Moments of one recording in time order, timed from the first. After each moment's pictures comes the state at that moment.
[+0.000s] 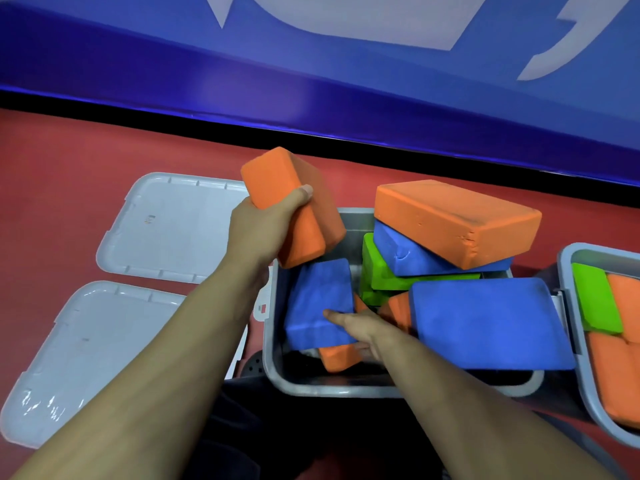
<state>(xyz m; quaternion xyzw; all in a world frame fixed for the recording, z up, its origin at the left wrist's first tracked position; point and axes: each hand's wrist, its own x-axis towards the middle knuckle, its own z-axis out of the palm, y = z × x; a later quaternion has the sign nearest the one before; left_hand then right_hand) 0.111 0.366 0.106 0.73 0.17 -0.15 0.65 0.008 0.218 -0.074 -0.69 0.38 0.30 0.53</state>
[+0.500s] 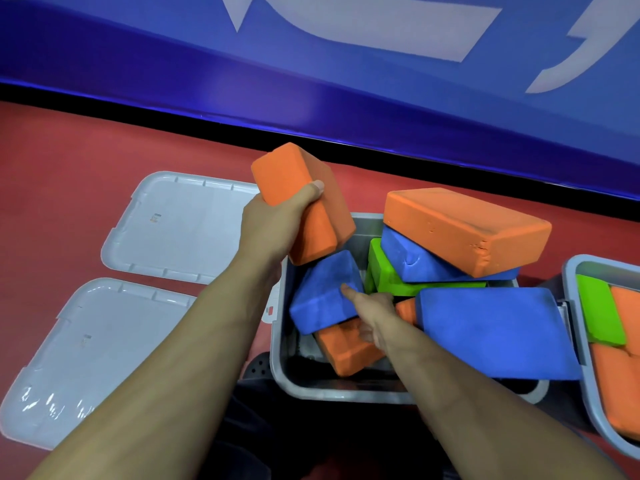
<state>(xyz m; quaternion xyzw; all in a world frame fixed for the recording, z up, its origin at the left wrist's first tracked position) 0.114 0.371 0.116 0.70 0.16 -0.15 0.68 0.034 0.226 -0.050 -0.62 0.50 0.16 0.58</state>
